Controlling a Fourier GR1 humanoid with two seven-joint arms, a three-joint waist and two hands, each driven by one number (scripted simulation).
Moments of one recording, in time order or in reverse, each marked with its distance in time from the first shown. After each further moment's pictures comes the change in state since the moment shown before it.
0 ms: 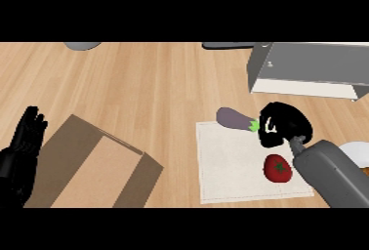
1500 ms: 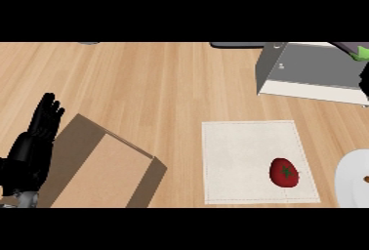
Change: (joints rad) left arm -0.122 -0.011 -0.059 0.060 0.016 0.003 -0.011; right arm 0.021 -0.190 -0.562 -0.606 0.018 -0.122 0.354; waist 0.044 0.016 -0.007
